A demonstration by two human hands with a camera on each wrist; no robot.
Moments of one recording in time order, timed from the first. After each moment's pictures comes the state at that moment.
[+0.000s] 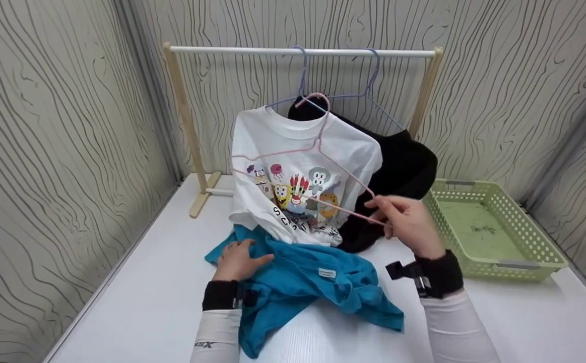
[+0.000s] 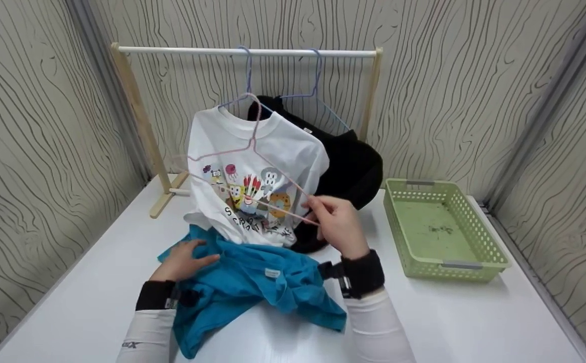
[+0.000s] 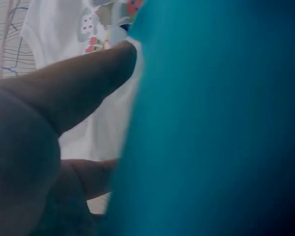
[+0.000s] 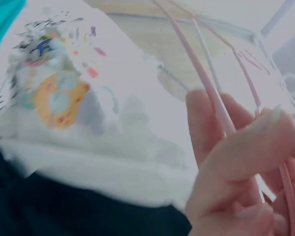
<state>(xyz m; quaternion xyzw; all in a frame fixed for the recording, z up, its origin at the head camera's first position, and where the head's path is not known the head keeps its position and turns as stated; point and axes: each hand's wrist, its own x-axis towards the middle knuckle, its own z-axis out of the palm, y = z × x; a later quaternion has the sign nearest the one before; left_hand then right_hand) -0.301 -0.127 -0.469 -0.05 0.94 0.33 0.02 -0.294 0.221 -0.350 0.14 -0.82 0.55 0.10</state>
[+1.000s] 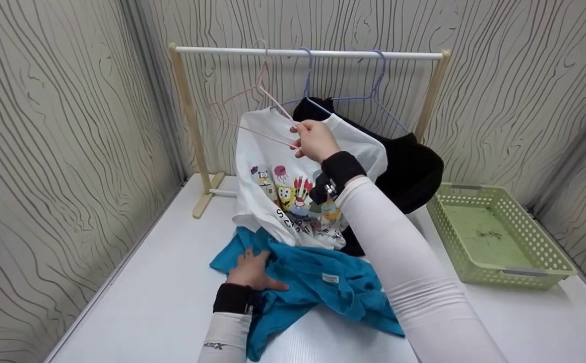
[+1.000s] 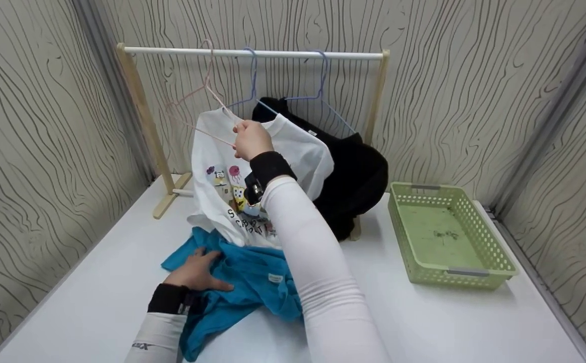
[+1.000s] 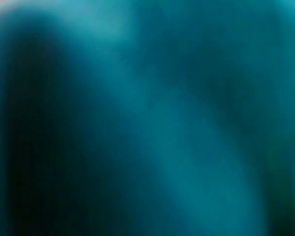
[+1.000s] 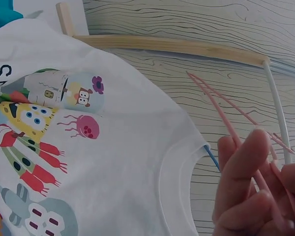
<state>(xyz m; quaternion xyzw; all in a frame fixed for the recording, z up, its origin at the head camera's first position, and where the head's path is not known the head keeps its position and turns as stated) -0.298 -0.108 -0.483 -0.02 0.95 0.30 0.08 -0.412 0.056 -0.249 0.12 -0.85 0.51 0.02</state>
